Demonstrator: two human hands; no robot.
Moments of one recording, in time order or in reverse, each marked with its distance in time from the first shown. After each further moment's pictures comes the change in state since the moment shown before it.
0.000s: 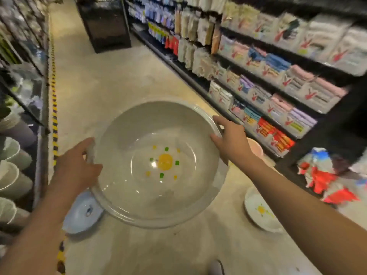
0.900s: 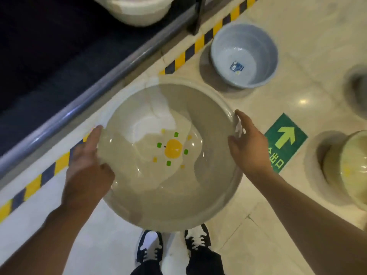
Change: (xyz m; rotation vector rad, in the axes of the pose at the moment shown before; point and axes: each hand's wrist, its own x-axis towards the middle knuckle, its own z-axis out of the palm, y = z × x) left_hand -0.252 -0.656 0.347 -0.168 0.470 -1.182; right_hand -0.294 0.043 0.758 -0.066 -0.998 -0.601
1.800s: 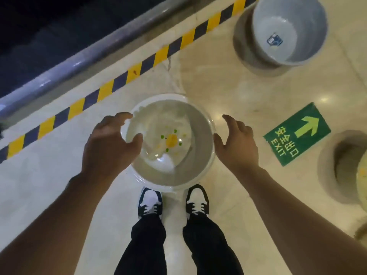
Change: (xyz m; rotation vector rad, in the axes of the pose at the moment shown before) left_hand -0.051 -0.029 0.006 0.055 0.027 0.065; right_hand -0.064 -0.023 0.058 -0.326 -0.254 -0.092
